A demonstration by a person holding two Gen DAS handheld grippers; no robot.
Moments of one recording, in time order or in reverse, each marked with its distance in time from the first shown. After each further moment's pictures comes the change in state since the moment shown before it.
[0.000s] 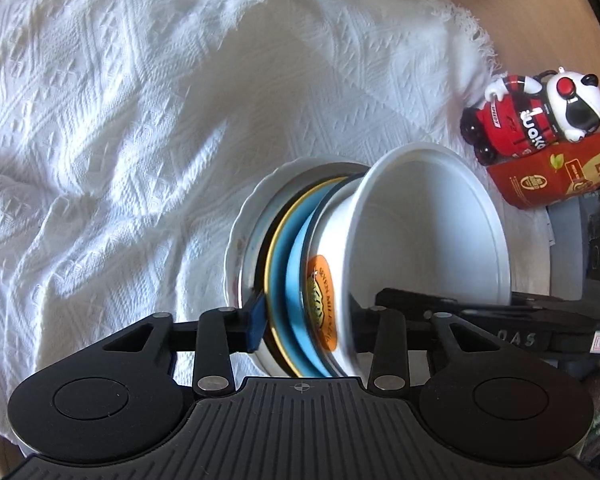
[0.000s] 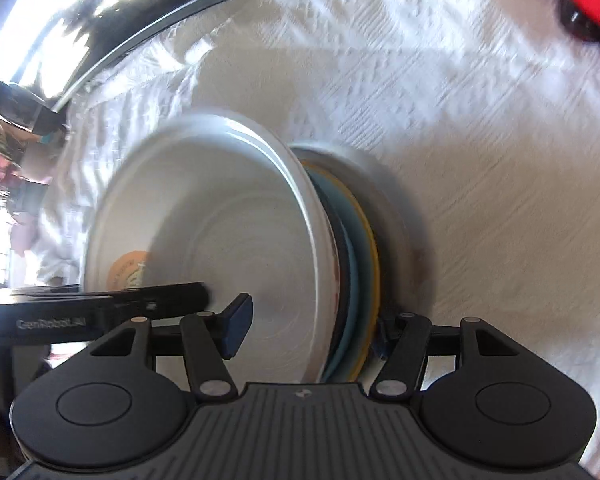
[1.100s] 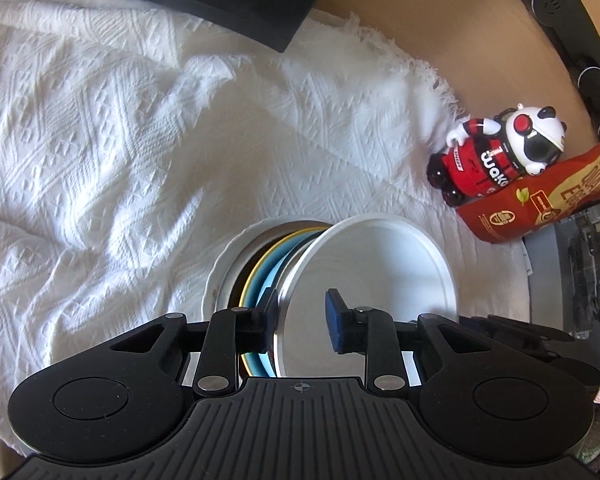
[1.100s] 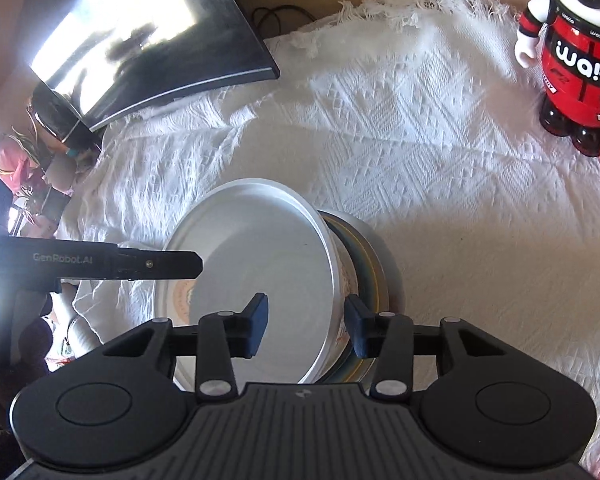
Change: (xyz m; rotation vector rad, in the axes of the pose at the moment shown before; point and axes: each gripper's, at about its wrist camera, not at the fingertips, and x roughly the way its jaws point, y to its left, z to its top) left arm -0.040 -0.026 0.003 0.020 -0.155 -0.012; right arm -0.061 0.007 -0.022 -0.132 -0.213 0.023
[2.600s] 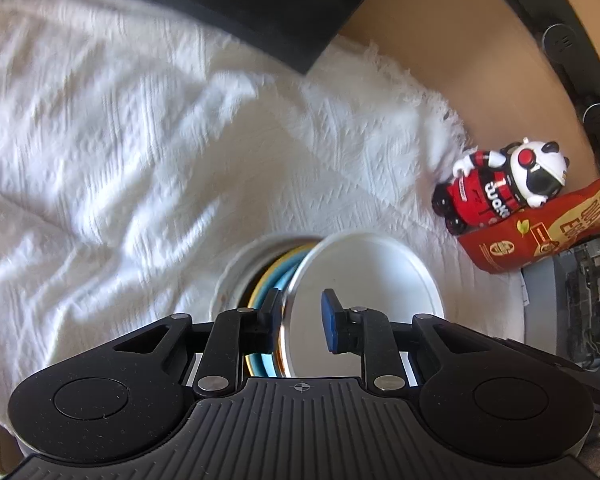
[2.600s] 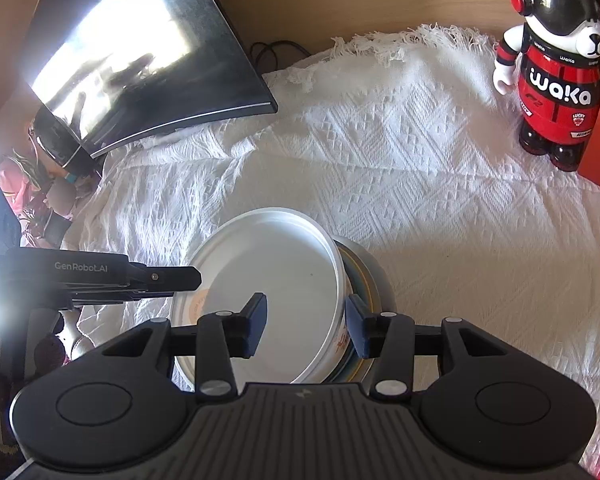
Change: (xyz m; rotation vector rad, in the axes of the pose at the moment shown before) left arm -0.020 0.001 -0.005 -0.072 -0.089 0.018; right arm -0.026 0.006 -0.003 0.018 -0.089 -0.022
